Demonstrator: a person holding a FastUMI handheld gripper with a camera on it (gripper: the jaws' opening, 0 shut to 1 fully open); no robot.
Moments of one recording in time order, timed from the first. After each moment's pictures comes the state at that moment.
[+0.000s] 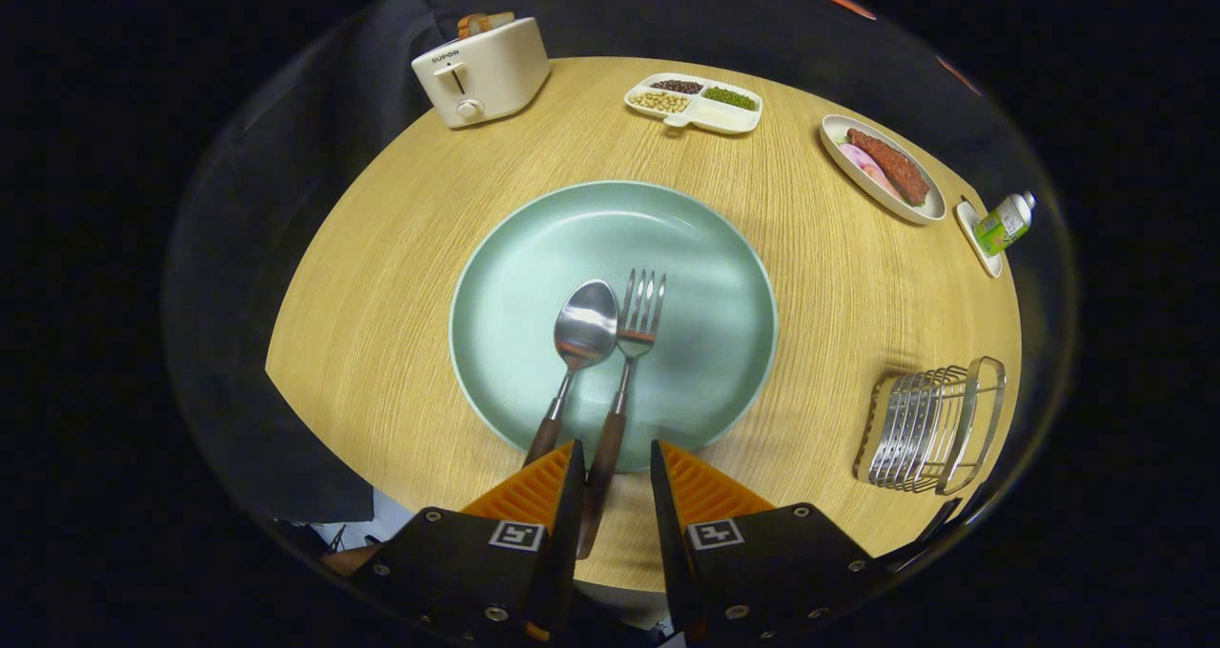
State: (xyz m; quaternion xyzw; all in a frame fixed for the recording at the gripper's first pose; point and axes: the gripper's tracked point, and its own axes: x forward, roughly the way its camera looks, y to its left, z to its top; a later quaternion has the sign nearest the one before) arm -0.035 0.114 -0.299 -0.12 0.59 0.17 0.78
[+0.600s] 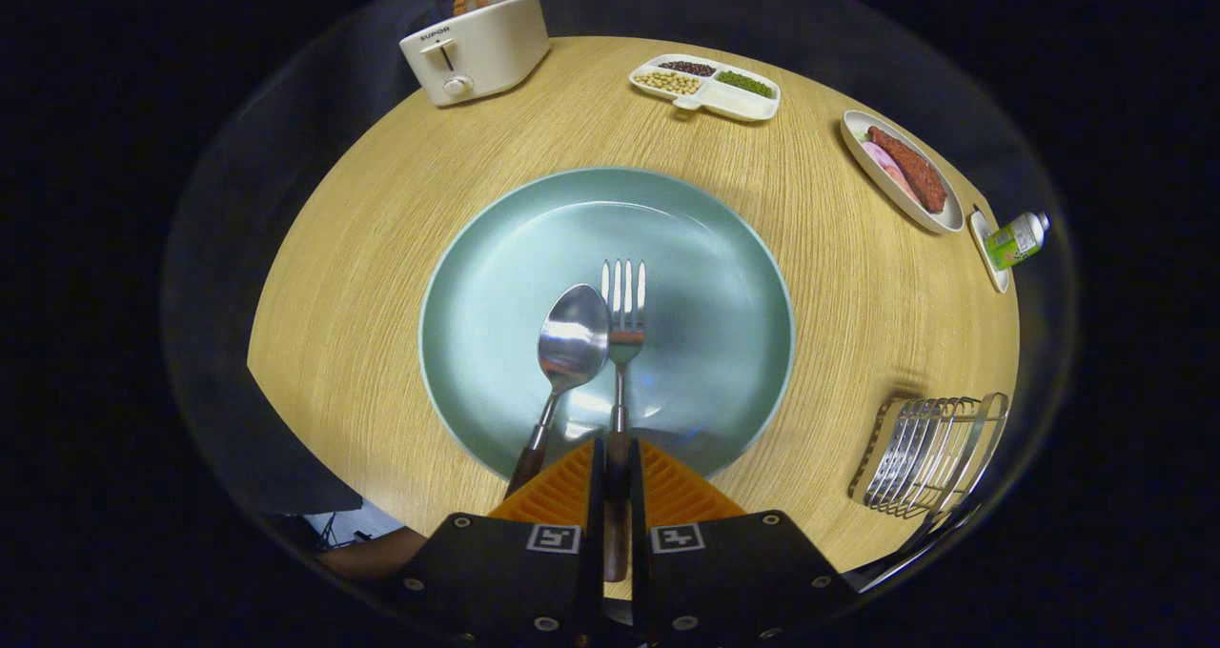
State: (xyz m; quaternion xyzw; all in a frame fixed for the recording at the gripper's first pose) arm -0.020 0.110 -0.320 -0.13 0.62 0.16 0.76
